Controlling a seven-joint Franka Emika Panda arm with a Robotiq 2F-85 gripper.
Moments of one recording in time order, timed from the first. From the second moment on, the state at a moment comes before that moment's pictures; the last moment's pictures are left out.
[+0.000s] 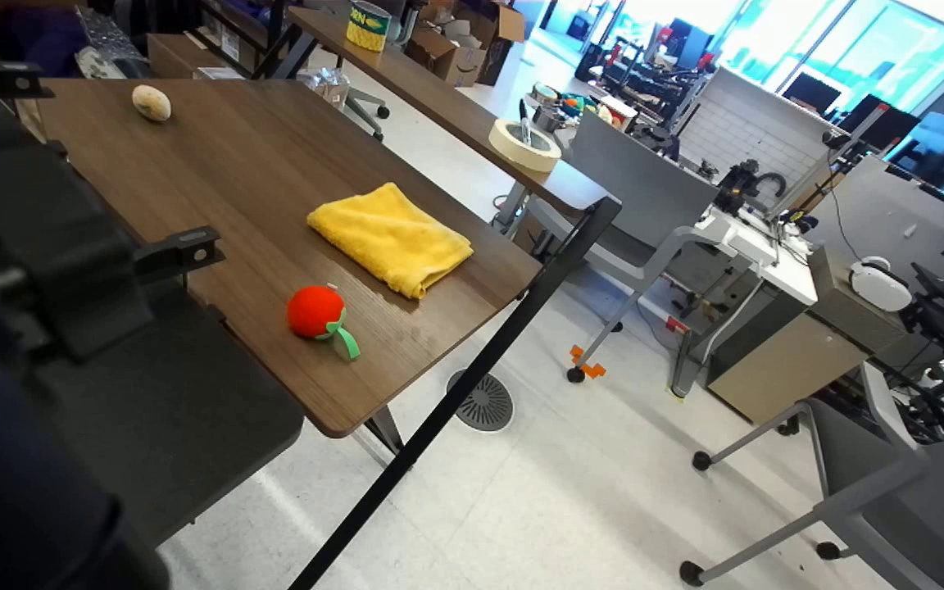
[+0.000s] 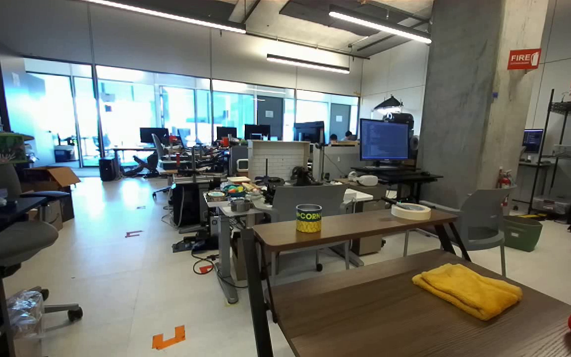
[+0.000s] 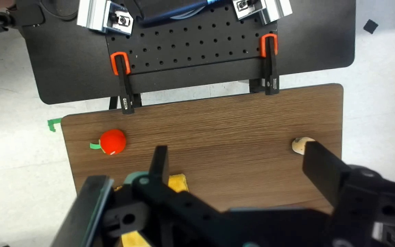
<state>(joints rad) -0.02 -0.52 -0.01 -2.54 0.04 1.91 0.00</state>
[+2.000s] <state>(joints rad) -0.16 0.09 -0.19 -2.41 -0.31 2.34 0.02</state>
